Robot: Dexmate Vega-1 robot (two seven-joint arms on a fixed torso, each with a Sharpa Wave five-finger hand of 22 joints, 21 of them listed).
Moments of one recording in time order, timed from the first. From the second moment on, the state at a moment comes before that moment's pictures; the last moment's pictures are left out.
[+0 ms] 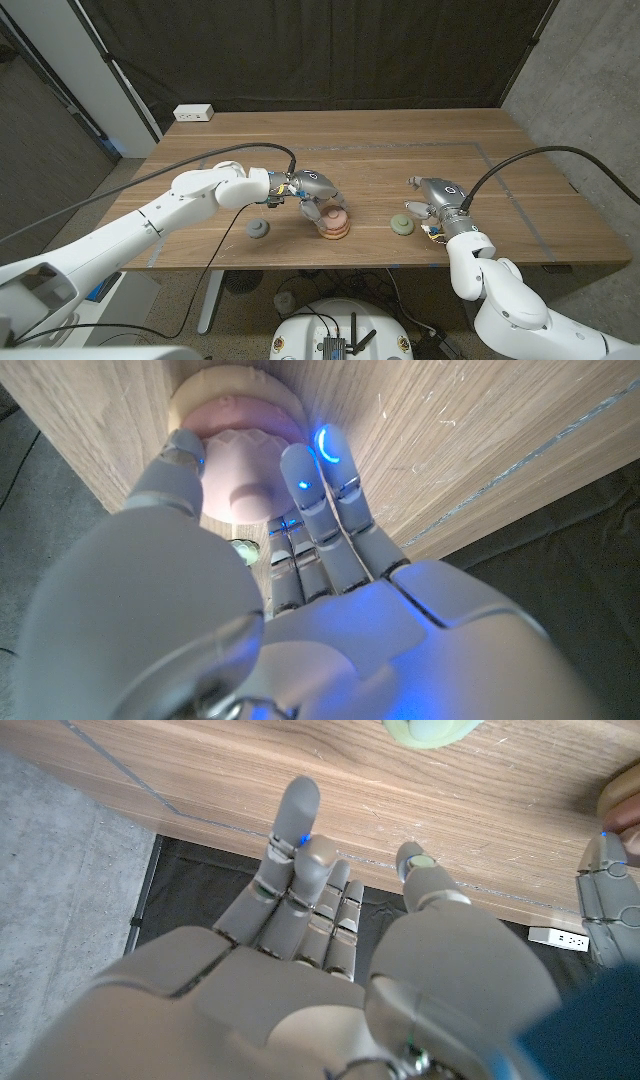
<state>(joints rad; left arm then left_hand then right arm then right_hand) 0.69 0.88 0.68 -1.85 0.69 -0.43 -0.37 0.92 -0.05 0.36 -0.18 0.29 0.58 -0.01 0.20 0.23 0.58 -0.12 0.19 0.49 1.01 -0.16 1.41 0.46 0.74 -0.08 1.48 0.19 -1.25 -0.96 -0.68 -2.43 -0.73 -1.03 -0.18 0.85 0.01 0.48 -0.16 0.30 0.50 -0.10 0.24 0.25 0.58 -0.13 0.21 0.61 1.06 -0.18 1.32 1.21 0.98 -0.15 1.35 0.18</state>
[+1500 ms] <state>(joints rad) 0.67 0.89 0.68 -1.91 0.75 -0.37 -0.45 0.81 -0.09 0.34 -0.15 0.27 0.30 0.01 0.18 0.22 0.29 -0.07 0.18 0.51 0.87 -0.11 1.38 0.45 0.65 -0.06 1.42 0.18 -1.24 -0.98 -0.67 -2.45 -0.64 -1.03 -0.22 0.85 0.02 0.49 -0.16 0.30 0.50 -0.10 0.24 0.25 0.58 -0.14 0.21 0.61 1.05 -0.17 1.32 1.22 0.98 -0.15 1.35 0.18</state>
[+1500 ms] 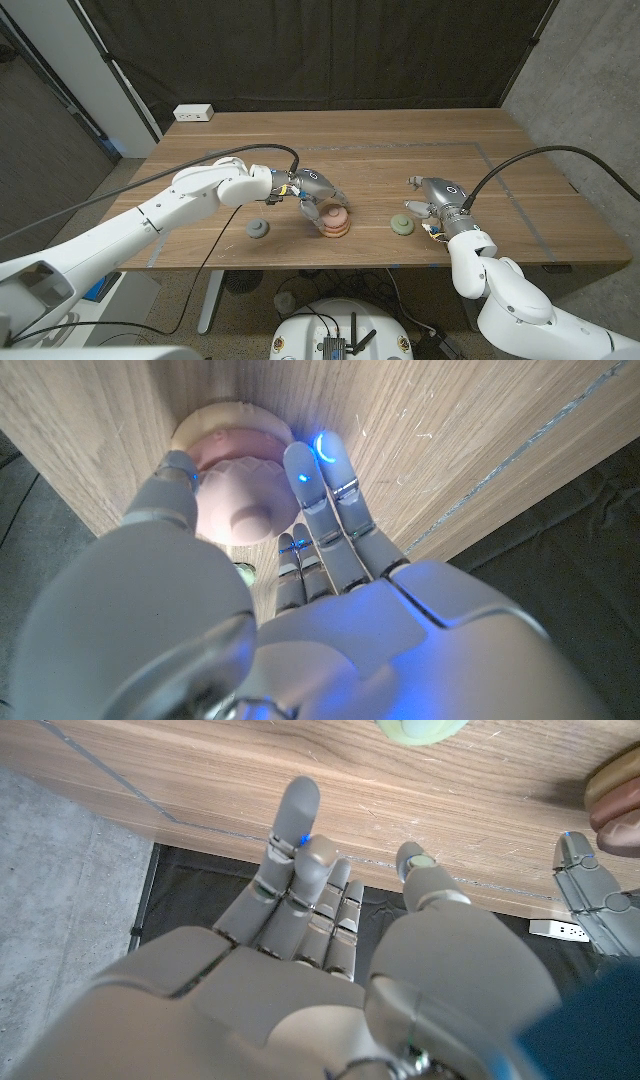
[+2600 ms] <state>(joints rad) 0.81 0.98 0.55 -2.01 0.65 -0.19 -0.38 0.79 -0.06 0.34 -0.15 0.27 0.37 0.01 0.21 0.22 0.36 -0.08 0.22 0.50 0.88 -0.11 1.38 0.47 0.67 -0.06 1.42 0.18 -1.22 -1.00 -0.67 -2.43 -0.60 -0.99 -0.23 0.85 0.01 0.49 -0.16 0.30 0.54 -0.09 0.25 0.27 0.57 -0.15 0.20 0.59 1.05 -0.18 1.33 1.22 0.98 -0.15 1.35 0.18</state>
